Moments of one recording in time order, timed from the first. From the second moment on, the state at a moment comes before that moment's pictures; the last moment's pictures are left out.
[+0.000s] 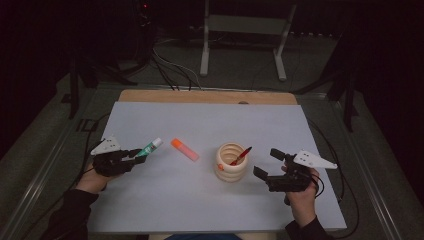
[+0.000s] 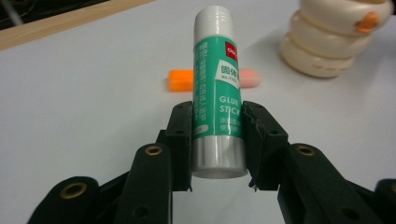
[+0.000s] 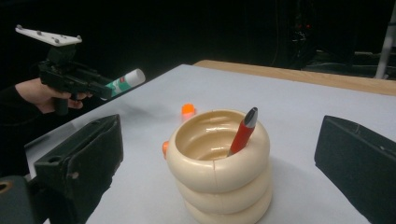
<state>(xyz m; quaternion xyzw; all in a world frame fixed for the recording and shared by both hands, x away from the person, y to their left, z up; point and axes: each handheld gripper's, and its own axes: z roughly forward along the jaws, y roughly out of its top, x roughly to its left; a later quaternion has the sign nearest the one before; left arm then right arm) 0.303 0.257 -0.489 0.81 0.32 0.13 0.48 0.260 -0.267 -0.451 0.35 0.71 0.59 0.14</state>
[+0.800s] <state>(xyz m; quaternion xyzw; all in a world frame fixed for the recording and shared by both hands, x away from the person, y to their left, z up) 0.283 0.195 -0.460 0.79 0.26 0.12 0.54 0.265 -0.243 -0.438 0.36 0.70 0.60 0.14</state>
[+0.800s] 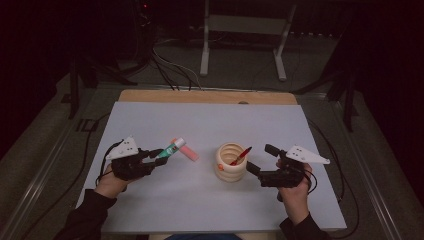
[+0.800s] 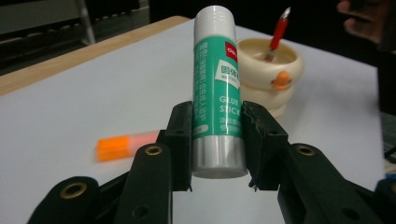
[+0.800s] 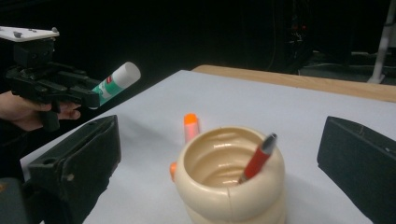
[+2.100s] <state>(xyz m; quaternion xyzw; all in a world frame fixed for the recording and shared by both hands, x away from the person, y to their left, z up) 0.254 0.128 -0.460 0.75 0.20 0.13 0.62 0.269 -0.155 -0.438 0.40 0.66 0.63 -0.03</state>
